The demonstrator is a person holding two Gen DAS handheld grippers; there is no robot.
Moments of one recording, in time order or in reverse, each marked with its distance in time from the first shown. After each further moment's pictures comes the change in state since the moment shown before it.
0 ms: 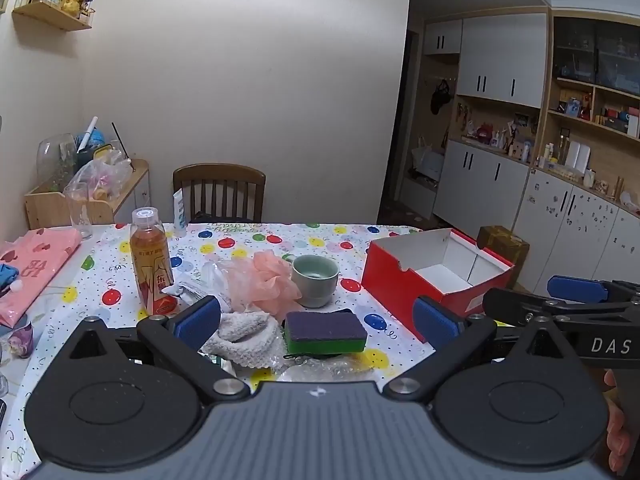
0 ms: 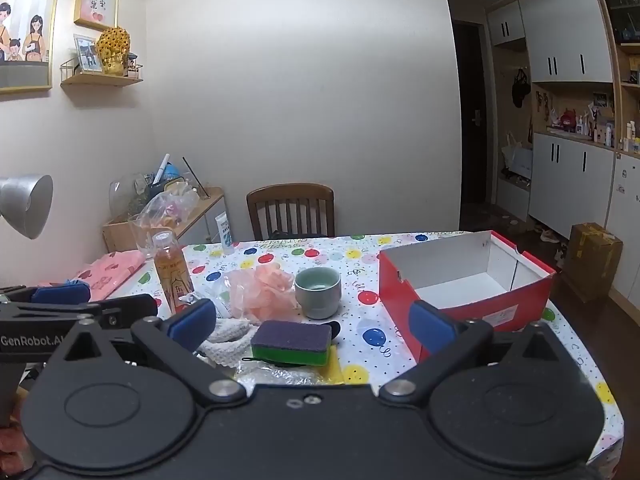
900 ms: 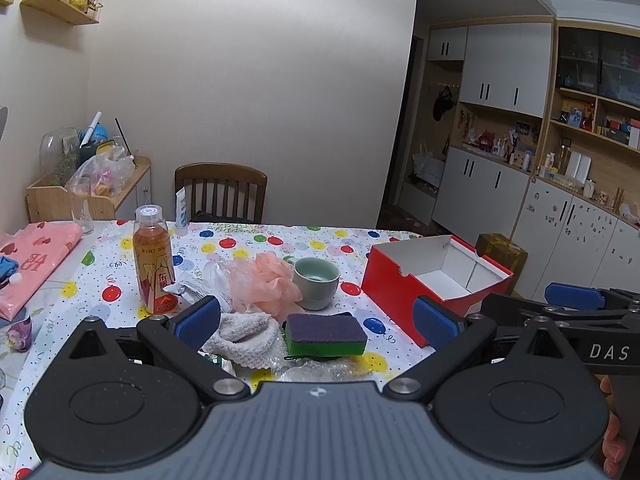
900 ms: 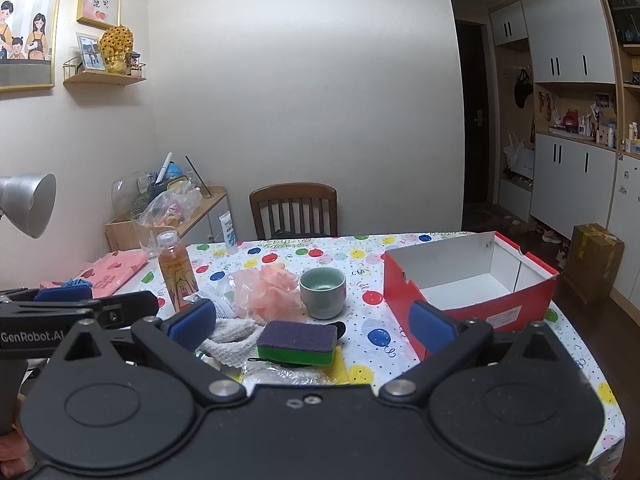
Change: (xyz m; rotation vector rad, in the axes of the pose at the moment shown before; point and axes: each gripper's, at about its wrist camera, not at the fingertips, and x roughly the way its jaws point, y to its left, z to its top) left arm -0.003 0.006 -0.002 -0.028 -0.009 -0.005; right arm -0.002 0.006 0.004 -0.005 0.008 0.004
